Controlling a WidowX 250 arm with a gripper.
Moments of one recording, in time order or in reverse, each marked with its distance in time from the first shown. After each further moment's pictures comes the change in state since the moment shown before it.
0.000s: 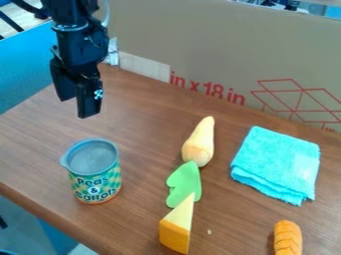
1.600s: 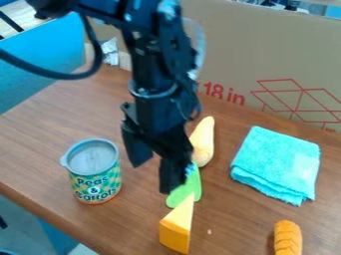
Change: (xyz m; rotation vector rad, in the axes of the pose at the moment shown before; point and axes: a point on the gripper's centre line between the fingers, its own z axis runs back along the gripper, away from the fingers) arm -0.005 -0.164 0.001 -0.056 -0.089 -0.044
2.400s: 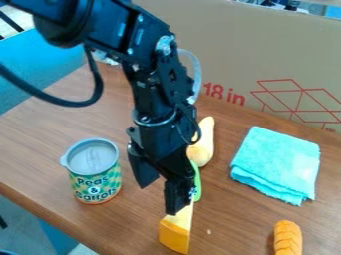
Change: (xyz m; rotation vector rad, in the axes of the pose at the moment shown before) arm 0.004 -0.002 -0.028 -0.047 -0.025 -0.001
